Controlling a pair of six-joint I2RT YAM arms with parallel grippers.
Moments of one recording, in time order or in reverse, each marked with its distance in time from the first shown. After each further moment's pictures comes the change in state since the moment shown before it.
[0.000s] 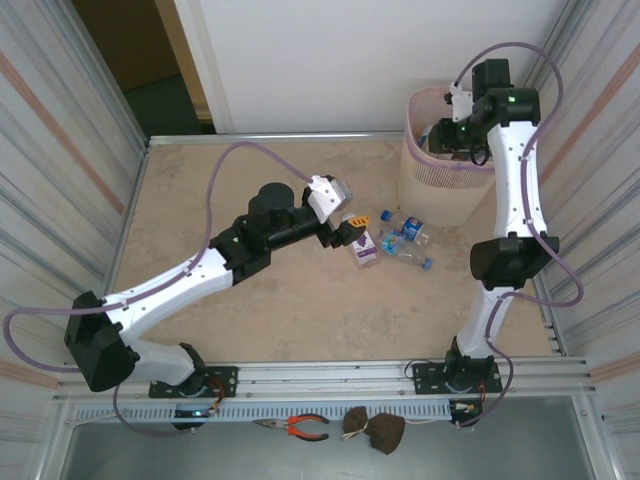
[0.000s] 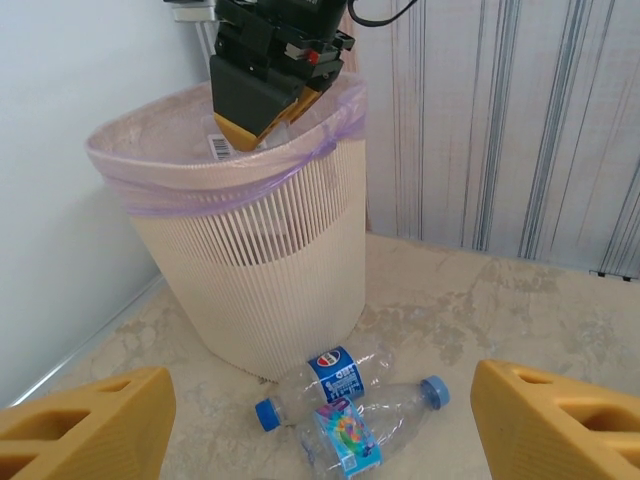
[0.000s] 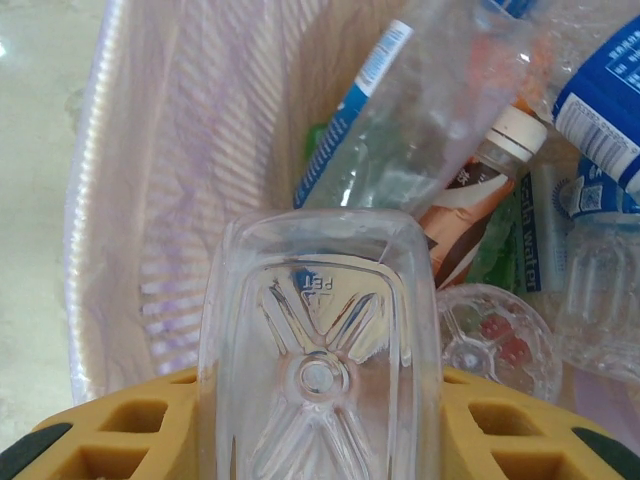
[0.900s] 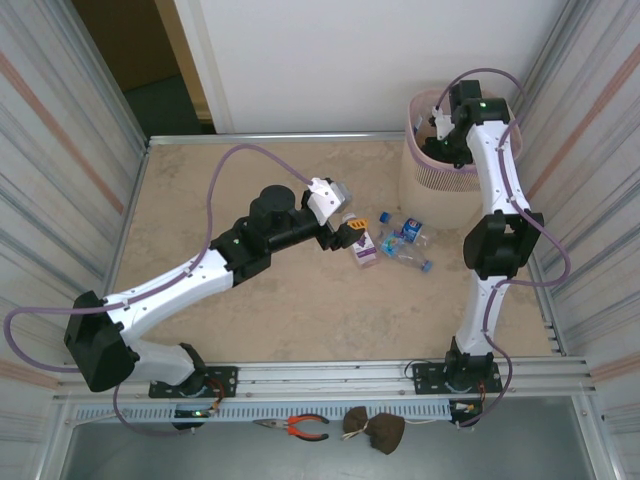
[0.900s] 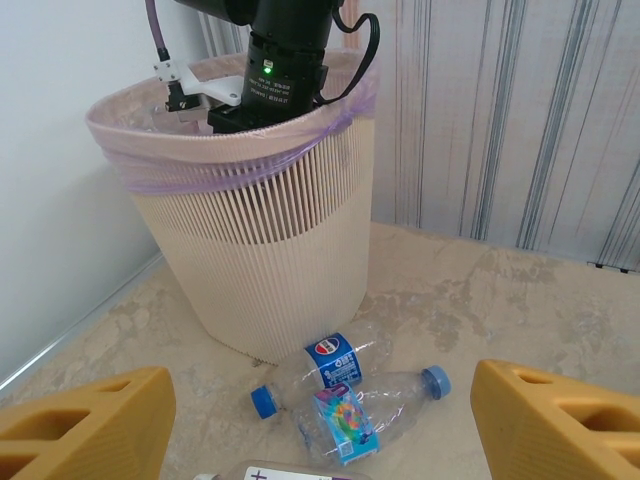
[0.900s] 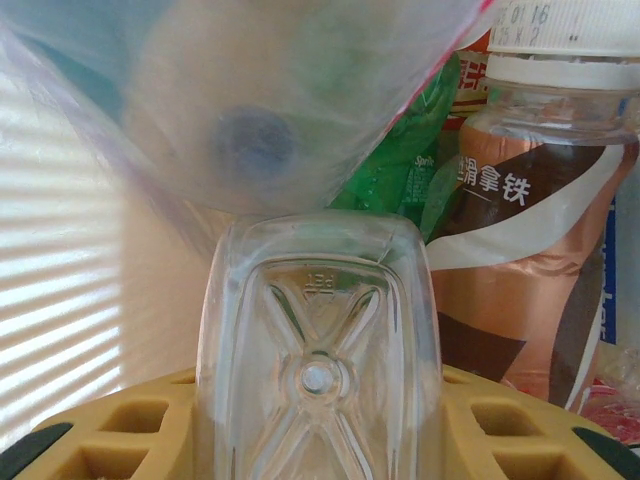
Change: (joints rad) left arm 0.000 -0.002 -0.018 -0.005 -0.007 -0.022; right arm 0.010 0.110 -0.148 0.077 0.052 -0.018
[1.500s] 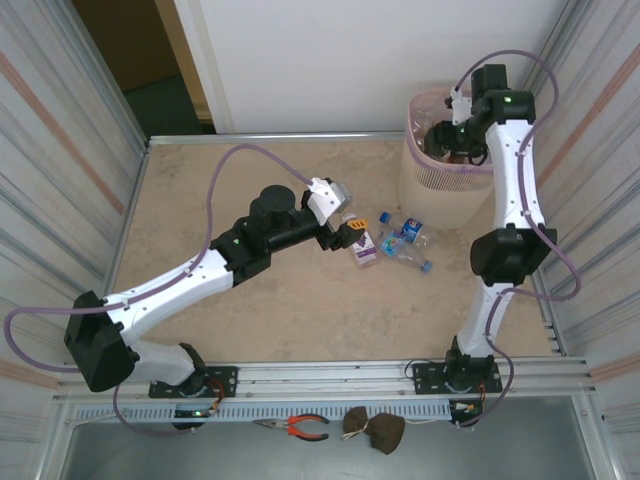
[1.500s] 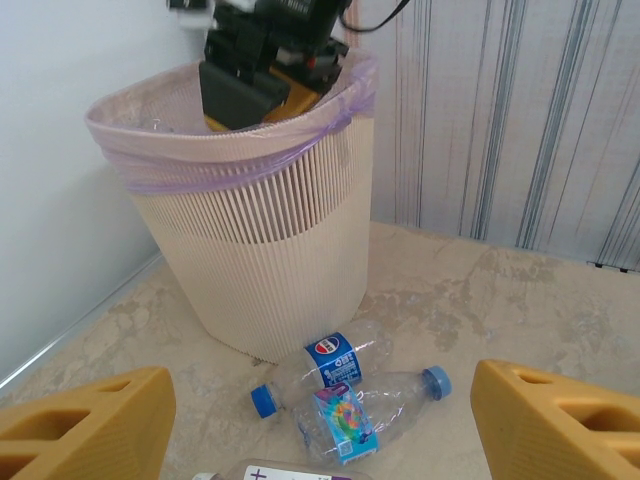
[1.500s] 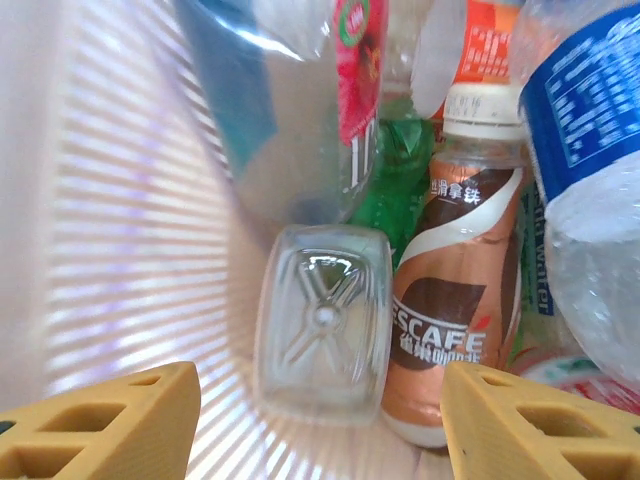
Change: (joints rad) left arm 0.000 0.000 0.000 -0.002 0.000 0.000; right arm -0.039 -0.097 0.105 -0.034 -0.089 0.047
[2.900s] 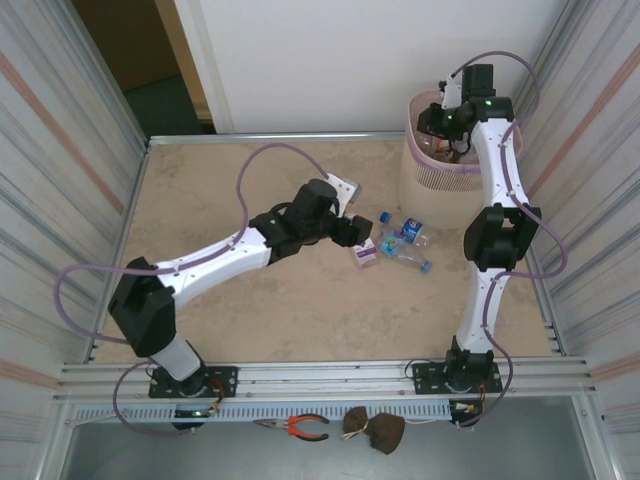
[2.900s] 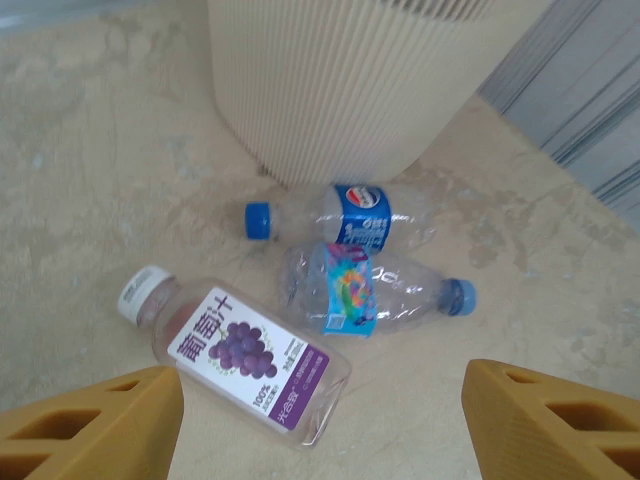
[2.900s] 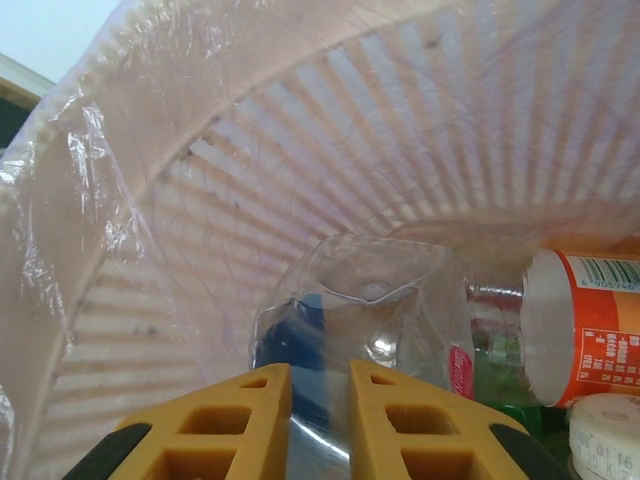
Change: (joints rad) left arm 0.007 0.300 0.205 -0.331 -0.161 -0.441; right arm -0.011 0.185 -0.013 0.420 -0.183 0.186
